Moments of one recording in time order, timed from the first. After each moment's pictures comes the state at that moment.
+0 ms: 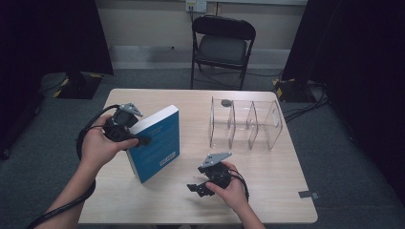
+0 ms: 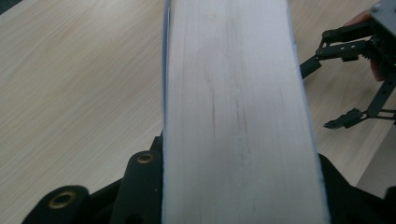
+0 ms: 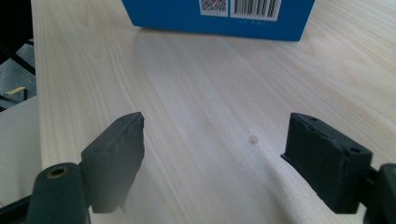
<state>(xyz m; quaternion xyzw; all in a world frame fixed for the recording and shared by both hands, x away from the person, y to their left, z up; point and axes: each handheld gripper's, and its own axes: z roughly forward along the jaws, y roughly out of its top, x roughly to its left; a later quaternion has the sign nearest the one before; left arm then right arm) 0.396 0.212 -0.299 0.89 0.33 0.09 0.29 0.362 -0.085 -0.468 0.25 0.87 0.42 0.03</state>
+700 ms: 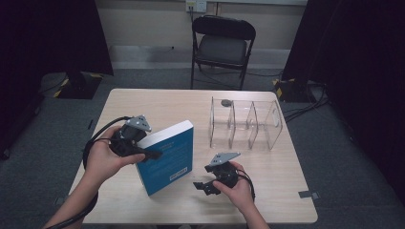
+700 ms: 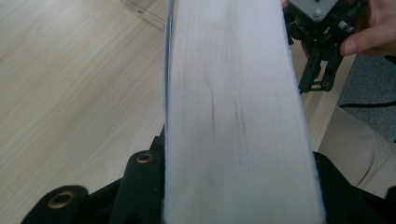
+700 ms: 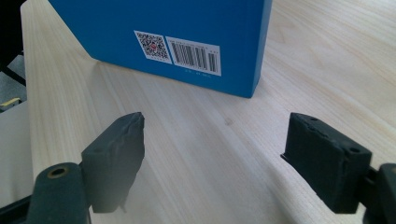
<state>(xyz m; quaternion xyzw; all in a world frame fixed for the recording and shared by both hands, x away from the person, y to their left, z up) 0.361 0.191 -0.304 0.90 0.27 0.07 0.33 0.364 -0.105 -0.469 0.27 0.86 0.43 0.03</state>
